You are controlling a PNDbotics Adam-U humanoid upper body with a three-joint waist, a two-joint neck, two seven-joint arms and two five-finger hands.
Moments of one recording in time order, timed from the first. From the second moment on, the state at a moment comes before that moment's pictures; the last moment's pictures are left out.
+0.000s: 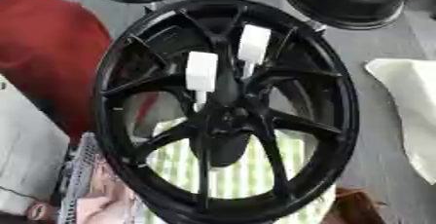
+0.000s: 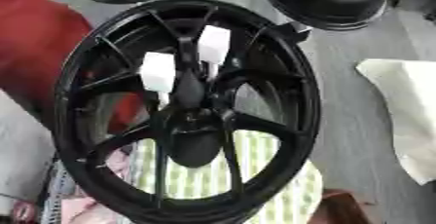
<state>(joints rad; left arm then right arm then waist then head) -0.35 0.49 0.10 -1.92 0.42 0.00 0.25 -0.19 -0.80 -0.10 -1.90 -0.41 -0.05 -0.14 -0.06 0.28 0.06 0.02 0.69</state>
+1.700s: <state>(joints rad) -0.35 0.49 0.08 -1.92 0.42 0.01 0.23 -0.61 -1.17 0.09 -1.99 -0.06 -0.25 0.89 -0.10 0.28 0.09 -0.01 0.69</state>
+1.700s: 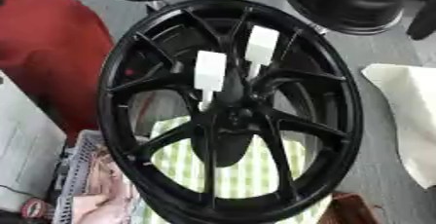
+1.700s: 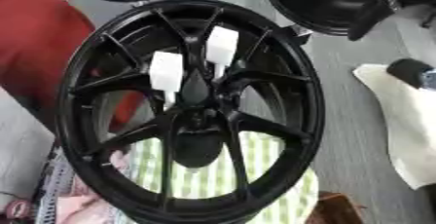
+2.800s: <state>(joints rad) -0.36 0.49 0.07 -1.92 0.42 0.02 0.21 -0.90 -1.02 0.36 -1.98 0.02 -0.17 0.91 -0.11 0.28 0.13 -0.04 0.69</state>
